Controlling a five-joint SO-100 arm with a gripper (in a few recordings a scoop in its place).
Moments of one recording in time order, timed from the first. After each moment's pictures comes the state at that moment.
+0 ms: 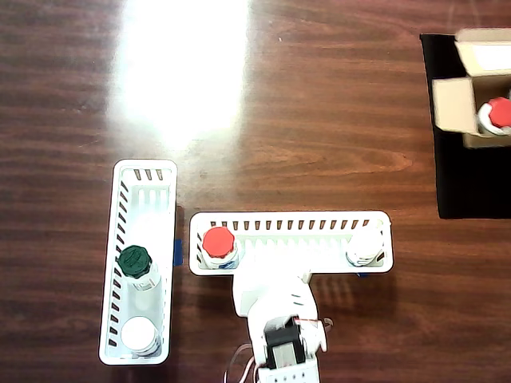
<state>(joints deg) -2.0 149.6 104.8 80.2 103.9</state>
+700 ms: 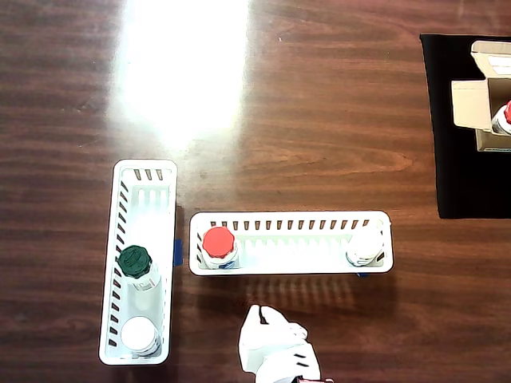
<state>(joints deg) -5.4 186.1 141.5 82.4 106.3</state>
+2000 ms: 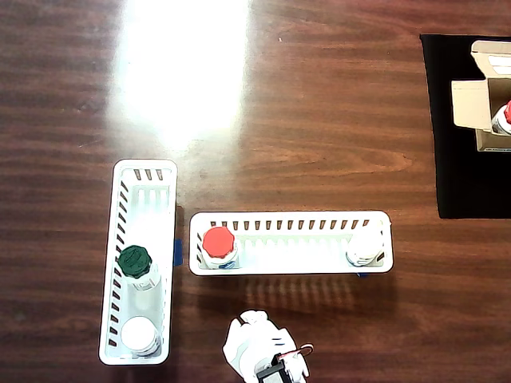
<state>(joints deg) -17.6 192.0 169.7 64.9 64.7</state>
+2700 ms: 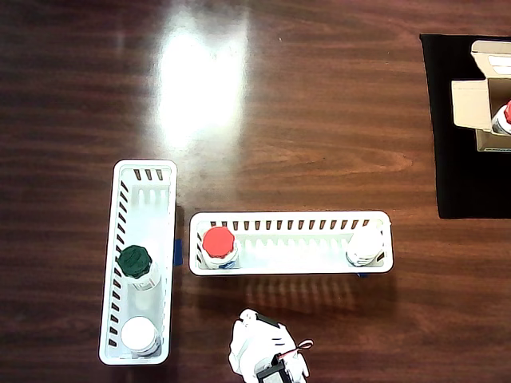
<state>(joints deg) -17.6 192.0 169.7 64.9 44.9</state>
